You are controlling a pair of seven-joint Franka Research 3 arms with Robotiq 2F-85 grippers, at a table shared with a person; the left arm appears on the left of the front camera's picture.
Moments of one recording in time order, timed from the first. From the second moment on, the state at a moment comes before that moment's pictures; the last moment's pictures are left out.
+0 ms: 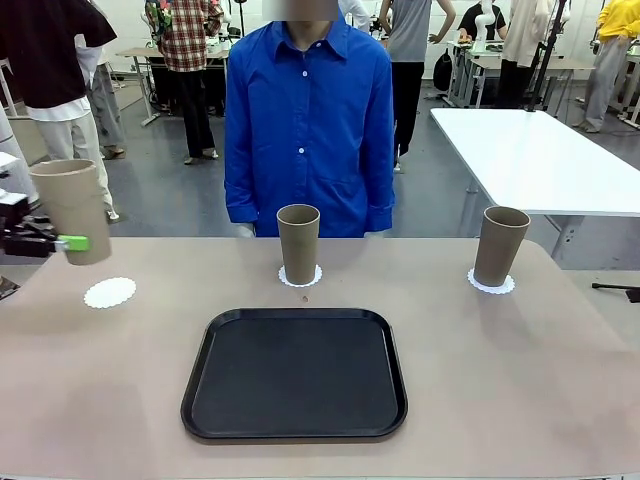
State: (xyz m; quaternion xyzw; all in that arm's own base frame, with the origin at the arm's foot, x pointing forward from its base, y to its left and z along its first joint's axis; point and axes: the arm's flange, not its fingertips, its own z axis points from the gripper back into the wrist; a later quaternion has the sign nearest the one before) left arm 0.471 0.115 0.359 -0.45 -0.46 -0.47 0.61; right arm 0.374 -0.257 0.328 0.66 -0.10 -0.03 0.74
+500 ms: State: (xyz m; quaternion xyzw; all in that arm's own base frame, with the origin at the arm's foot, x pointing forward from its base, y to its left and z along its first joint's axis) left arm 0.480 0.159 0.384 -0.41 -0.51 -0.43 0.62; right arm 0.374 -0.257 0.327 0.66 -0.10 -0.03 0.74
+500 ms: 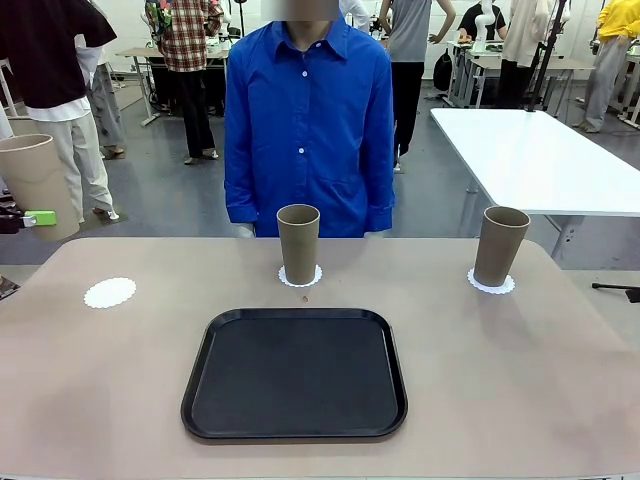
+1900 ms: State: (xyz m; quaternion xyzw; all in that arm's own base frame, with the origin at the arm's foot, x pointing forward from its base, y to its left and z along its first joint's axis) left arm 0.553 0.147 0.272 -0.46 -0.47 -0.51 0.56; right arm 0.374 -0.257 0.328 0.66 -0.10 -0.03 0.74
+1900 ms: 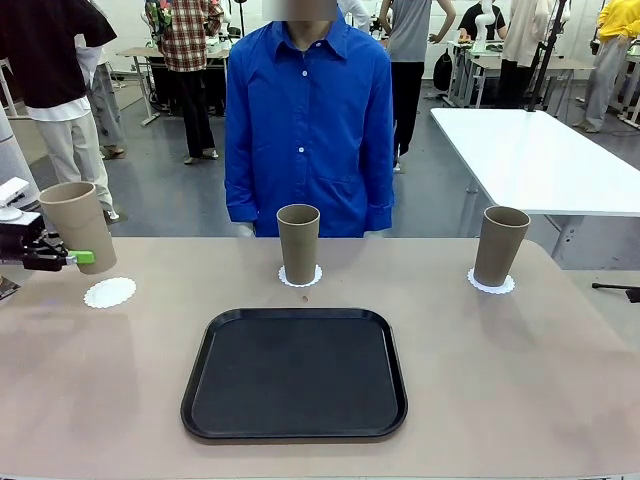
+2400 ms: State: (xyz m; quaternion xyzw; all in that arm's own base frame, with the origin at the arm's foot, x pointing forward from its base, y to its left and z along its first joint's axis) left arm 0.556 0.149 0.235 -0.46 -0.47 -0.52 0.55; right arm 0.374 -0.257 0.328 0.66 -0.10 -0.03 0.74
